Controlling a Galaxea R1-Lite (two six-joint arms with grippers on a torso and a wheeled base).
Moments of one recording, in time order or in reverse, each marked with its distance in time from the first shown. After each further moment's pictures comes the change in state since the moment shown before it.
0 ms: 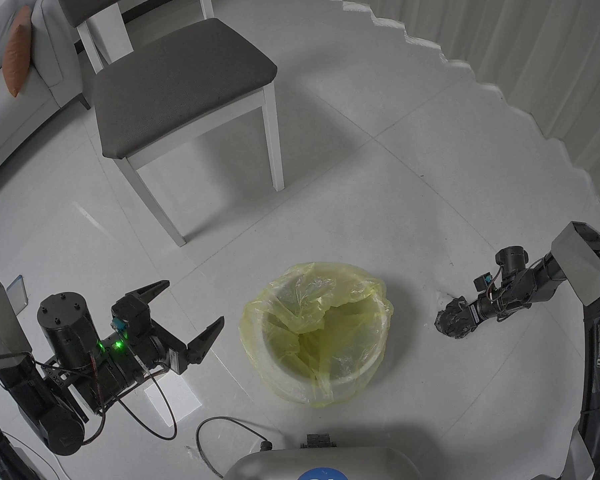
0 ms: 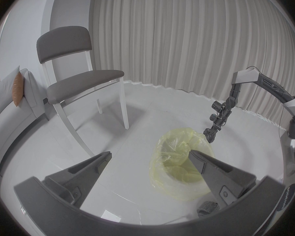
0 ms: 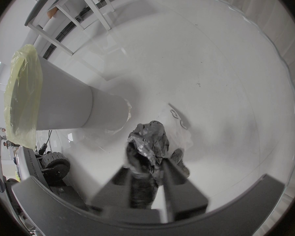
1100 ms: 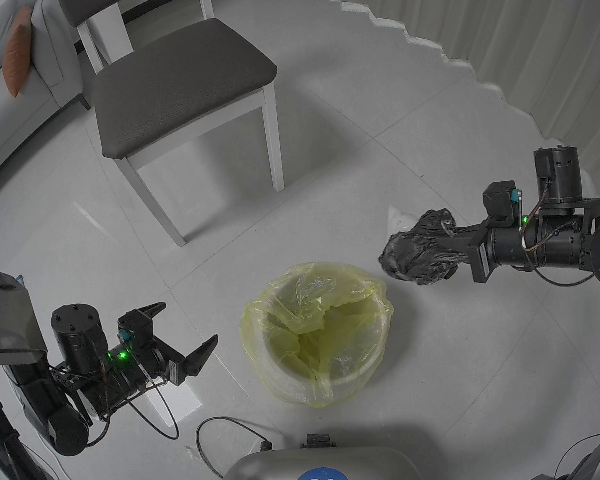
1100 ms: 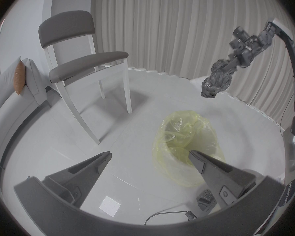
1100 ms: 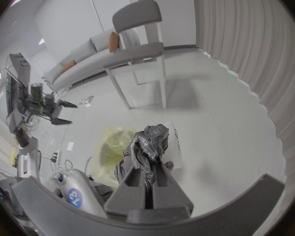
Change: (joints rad) left arm 0.041 0.098 0.024 0.000 0.017 -0.023; right arm 0.510 -0.934 0.454 -0.030 -0.069 0.148
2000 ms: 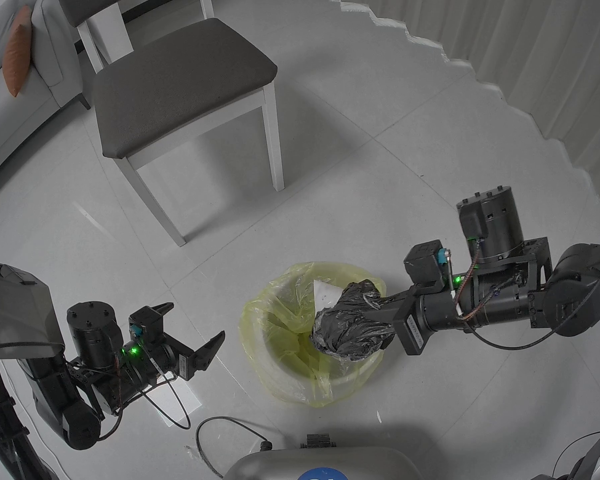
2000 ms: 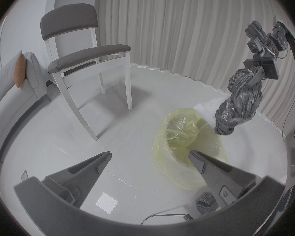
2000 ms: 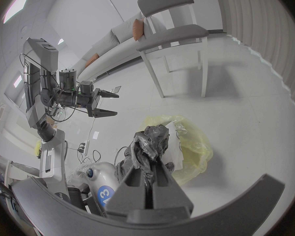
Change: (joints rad) left arm -0.008 0.063 -0.055 0.000 0.011 -0.039; right arm 0.241 0.146 0.021 -0.002 -0.012 0.079
